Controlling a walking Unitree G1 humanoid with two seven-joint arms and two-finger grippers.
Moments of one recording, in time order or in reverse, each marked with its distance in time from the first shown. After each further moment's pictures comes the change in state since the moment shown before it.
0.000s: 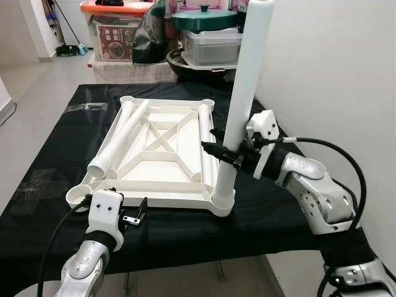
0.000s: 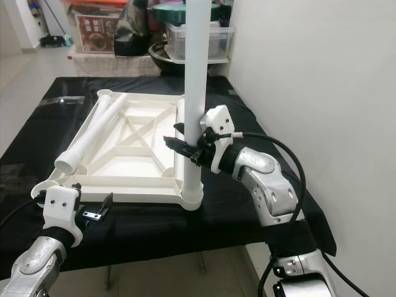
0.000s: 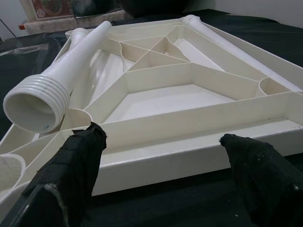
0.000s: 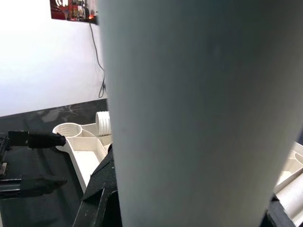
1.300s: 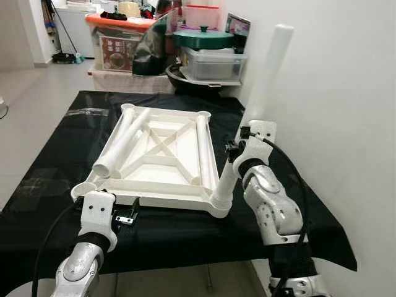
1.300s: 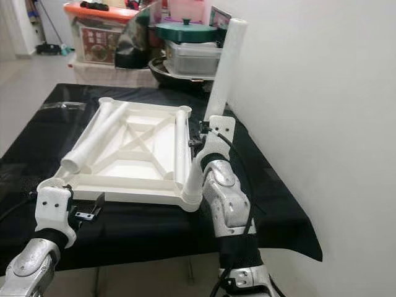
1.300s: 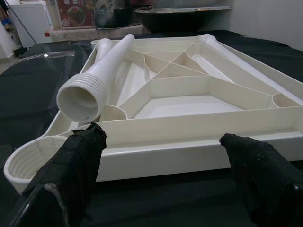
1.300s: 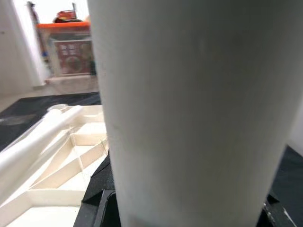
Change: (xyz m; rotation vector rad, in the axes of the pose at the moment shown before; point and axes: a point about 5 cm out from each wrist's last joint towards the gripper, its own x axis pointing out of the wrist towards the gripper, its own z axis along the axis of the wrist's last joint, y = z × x) left arm -0.003 0.008 -0.002 0.002 0.010 0.066; right arm 0.025 0.002 -0.045 0.290 0.092 -0.991
